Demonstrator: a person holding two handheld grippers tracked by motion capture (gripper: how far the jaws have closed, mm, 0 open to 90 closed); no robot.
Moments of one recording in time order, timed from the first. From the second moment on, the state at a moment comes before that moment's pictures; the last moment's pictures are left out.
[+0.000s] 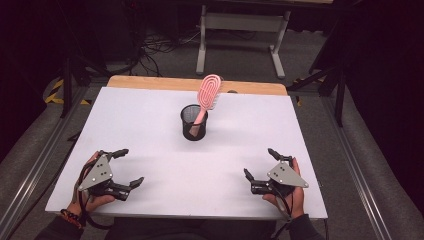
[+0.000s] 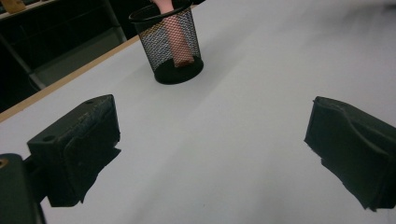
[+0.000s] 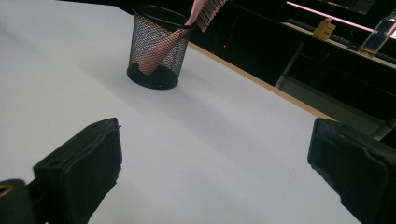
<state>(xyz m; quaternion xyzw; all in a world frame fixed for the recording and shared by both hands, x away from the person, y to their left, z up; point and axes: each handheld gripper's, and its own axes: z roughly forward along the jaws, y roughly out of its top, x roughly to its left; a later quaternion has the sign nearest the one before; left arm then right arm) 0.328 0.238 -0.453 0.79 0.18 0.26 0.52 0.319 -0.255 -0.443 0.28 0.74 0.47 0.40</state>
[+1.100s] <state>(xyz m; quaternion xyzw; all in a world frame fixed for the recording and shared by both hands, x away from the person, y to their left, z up) 0.331 0.243 -0.454 0.80 0.18 0.27 0.51 0.316 -0.254 -0.441 0.28 0.73 0.47 0.42</state>
